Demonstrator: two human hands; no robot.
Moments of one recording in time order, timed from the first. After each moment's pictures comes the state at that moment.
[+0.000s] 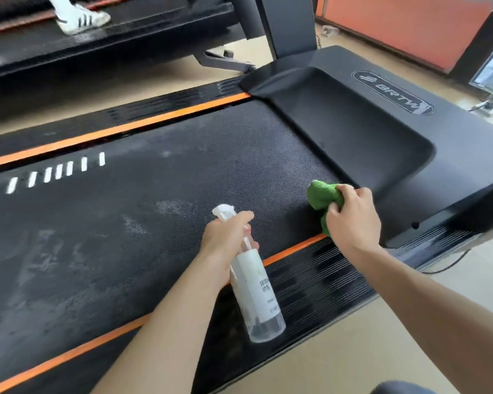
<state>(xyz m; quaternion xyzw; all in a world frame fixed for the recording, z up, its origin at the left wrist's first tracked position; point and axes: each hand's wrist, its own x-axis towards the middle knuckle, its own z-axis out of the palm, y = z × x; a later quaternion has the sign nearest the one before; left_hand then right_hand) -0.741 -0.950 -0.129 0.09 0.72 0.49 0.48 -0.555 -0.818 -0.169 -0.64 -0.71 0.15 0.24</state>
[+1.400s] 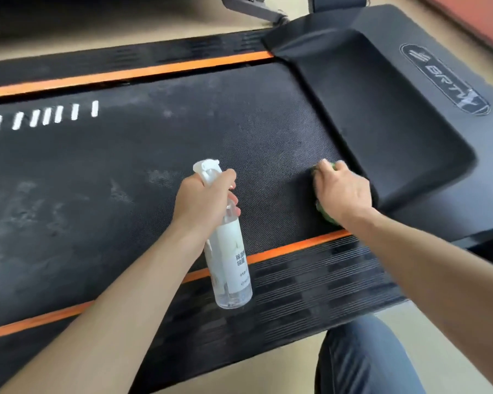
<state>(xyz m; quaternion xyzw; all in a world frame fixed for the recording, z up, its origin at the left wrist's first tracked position) -0.755 -0.916 -0.111 0.12 0.77 0.52 0.36 -0.583 -0.722 -0.202 -0.45 -0.89 -0.03 0.08</state>
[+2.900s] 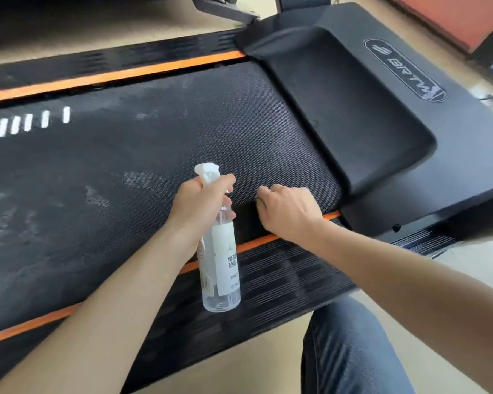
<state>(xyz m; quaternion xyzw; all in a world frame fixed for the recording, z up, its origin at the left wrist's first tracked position) -0.731 -0.912 -0.114 0.16 0.75 0.48 0.42 -0.593 -0.795 -0.189 -0.35 -0.94 -0.01 0.01</state>
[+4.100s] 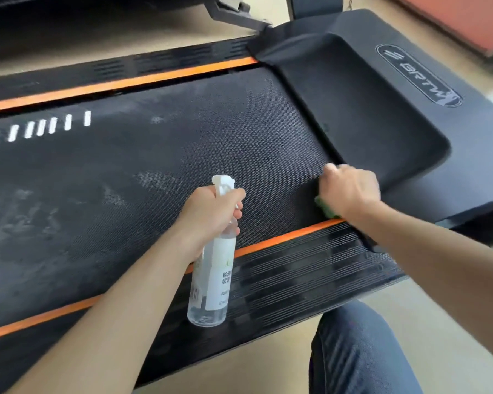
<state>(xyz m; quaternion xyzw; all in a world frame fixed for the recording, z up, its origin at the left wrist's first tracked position) -0.730 -0.924 -0.106 0.21 0.78 0.41 0.42 -0.550 -0.734 -0.169 -0.49 -0.87 -0.06 -0.04</state>
